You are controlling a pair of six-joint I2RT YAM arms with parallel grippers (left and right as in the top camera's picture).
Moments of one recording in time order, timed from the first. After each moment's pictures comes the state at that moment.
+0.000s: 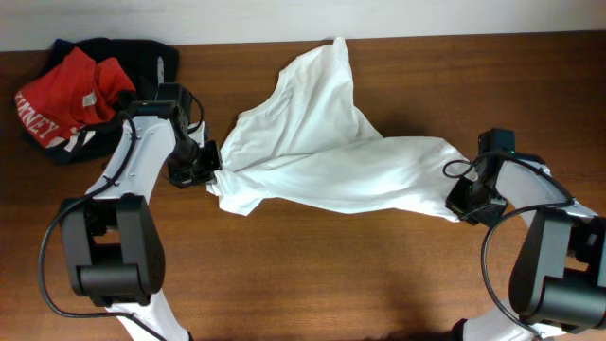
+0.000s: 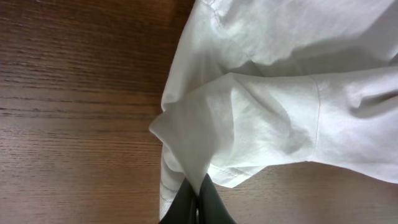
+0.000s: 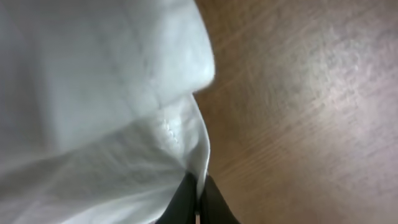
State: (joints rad) left arm -0.02 1.98 1.50 -1.10 0.21 -0.23; right arm -0.24 1.78 1.02 -0.83 0.03 0.45
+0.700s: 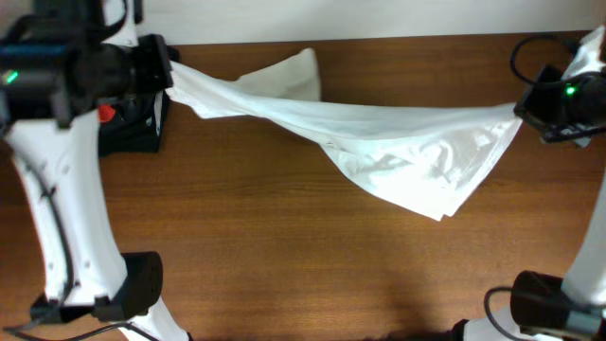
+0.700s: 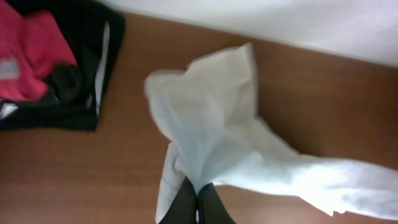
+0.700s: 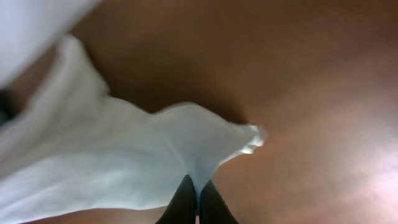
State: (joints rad) left arm -0.02 1.92 2.72 -1.66 0.17 -0.22; right arm -0.26 1.72 2.32 -1.69 -0.24 0.33
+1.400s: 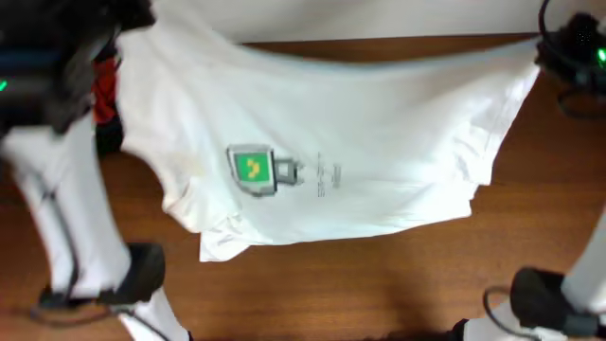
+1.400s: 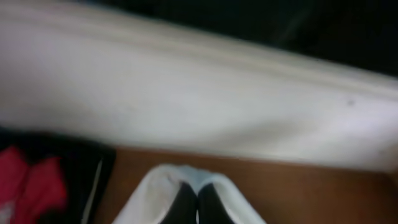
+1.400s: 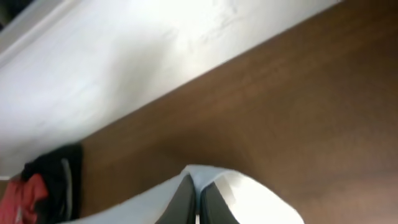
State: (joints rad) left arm -0.02 1.99 2.82 -1.21 0.14 -0.26; right arm -0.26 1.75 2.45 -1.41 -0.27 0.34
